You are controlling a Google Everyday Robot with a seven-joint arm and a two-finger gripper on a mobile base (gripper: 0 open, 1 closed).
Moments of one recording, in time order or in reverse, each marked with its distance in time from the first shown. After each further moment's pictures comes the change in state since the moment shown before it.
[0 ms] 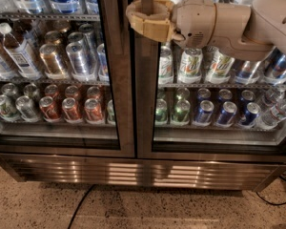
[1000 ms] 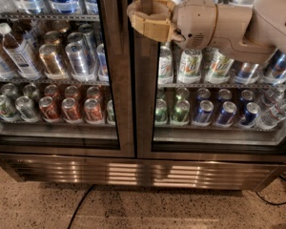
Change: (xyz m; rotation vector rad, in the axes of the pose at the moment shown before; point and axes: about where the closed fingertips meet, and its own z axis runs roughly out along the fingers) arm 0.001 -0.001 -0.001 0.030 0.006 0.002
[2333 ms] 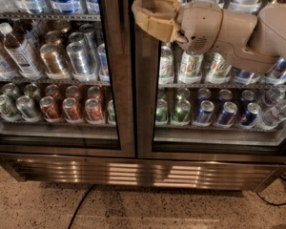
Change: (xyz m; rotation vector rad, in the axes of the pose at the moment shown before) arm -0.007 -0.005 -0.010 0.084 -0.050 -0.008
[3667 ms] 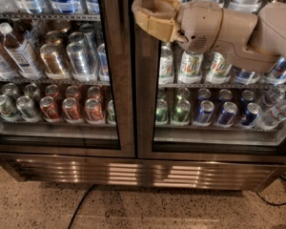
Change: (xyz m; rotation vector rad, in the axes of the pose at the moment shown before) arm 0.000 0.000 0.001 -0.003 0.004 -0.003
